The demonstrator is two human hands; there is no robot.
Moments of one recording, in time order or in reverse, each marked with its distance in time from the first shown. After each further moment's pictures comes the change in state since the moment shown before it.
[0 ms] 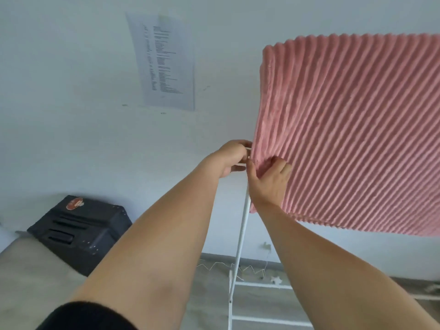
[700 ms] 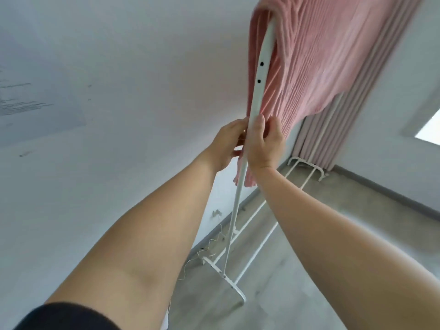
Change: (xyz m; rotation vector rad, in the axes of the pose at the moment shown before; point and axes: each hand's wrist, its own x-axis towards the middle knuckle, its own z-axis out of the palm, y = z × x) left_hand 0.058 -0.024 -0.004 -0.114 -0.964 0.213; right_hand -0.004 -0.062 0.034 -0.216 0.773 0.256
